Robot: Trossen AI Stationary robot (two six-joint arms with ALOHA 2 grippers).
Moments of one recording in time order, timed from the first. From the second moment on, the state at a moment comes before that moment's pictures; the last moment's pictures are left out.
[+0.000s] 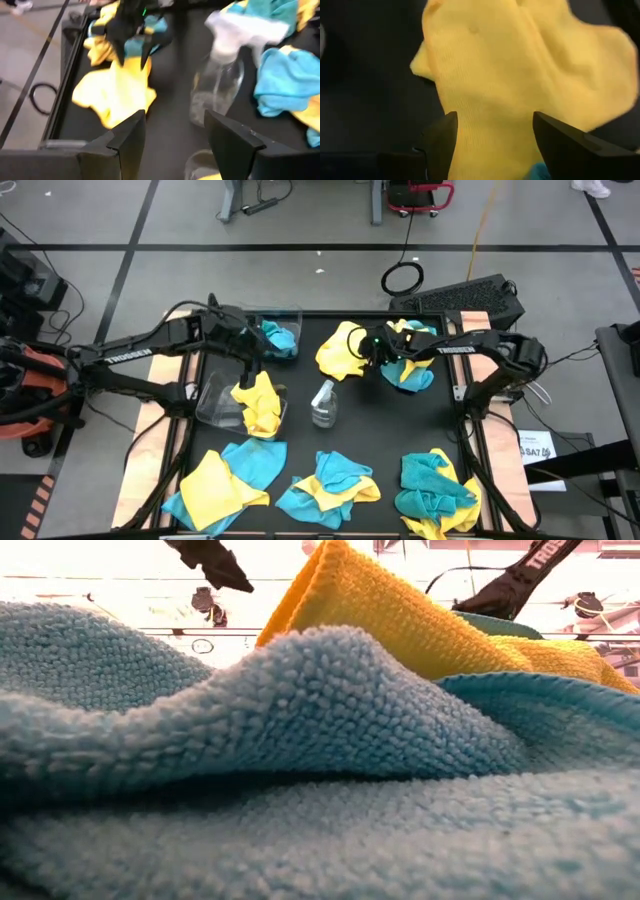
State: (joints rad) left arm 0.27 1.12 1.15 -0.66 0.22 0.29; right arm -0.46 1.57 0.80 -0.16 -0.06 -0.18
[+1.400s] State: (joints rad) left arm 0.17 1.12 1.15 -0.48 0.16 0.30; right arm -0.42 1.08 0.97 -0.28 -0.06 -0.15
